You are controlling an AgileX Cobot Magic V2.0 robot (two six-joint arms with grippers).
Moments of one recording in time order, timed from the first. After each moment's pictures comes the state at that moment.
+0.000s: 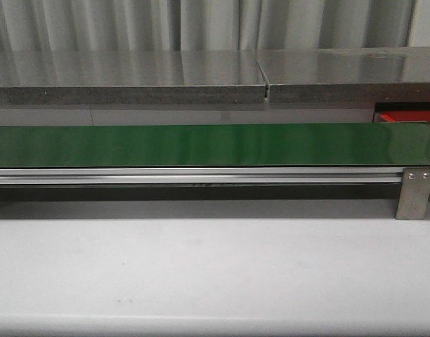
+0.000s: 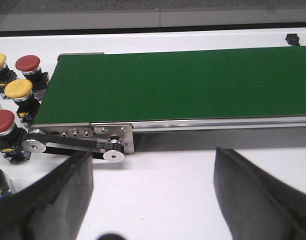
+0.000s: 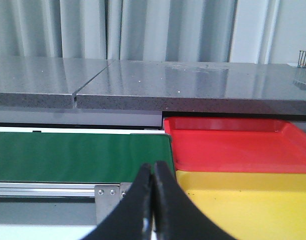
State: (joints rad) left arm -0.04 0.61 -0.41 -0.09 0.33 0.03; right arm -0.07 -0.01 0.03 -0.06 -0.01 0.11
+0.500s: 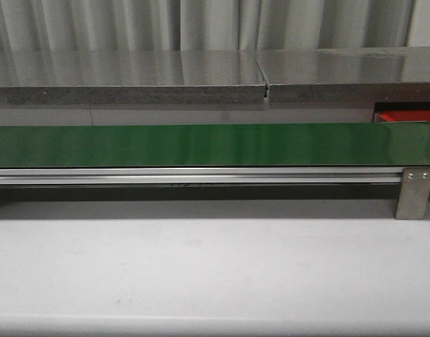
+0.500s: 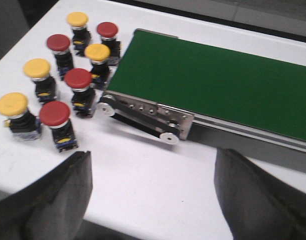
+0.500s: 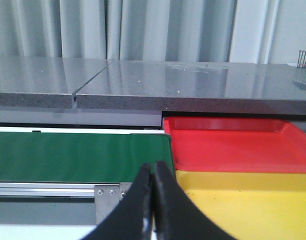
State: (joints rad) left arm 0.25 0.62 -0.56 -0.10 0.59 -0.06; right arm -0.07 -0.01 0.03 -0.06 -0.01 0.11
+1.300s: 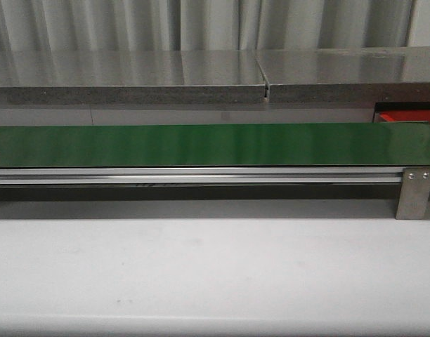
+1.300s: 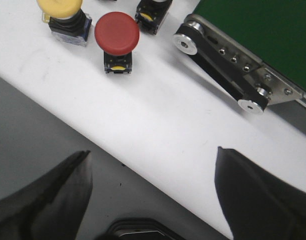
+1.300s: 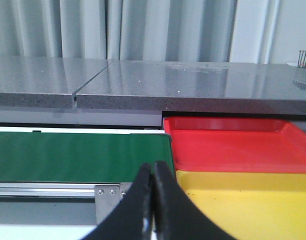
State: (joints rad) left arm 0.51 1.22 -0.86 -0.17 0.81 -0.06; right arm -0.07 -0.01 0.03 -0.06 -0.01 0.11
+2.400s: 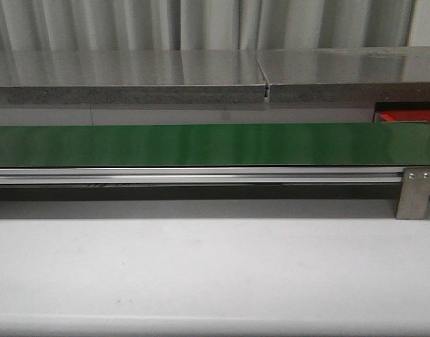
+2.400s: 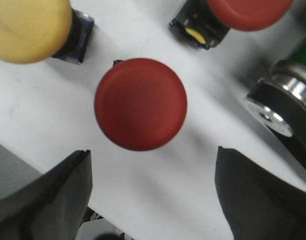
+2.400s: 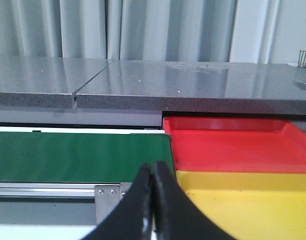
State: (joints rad) left arm 0.53 1.76 -1.11 -0.17 0.79 -0.10; right arm -0.07 -0.01 0.03 -0.06 -0.01 0.11
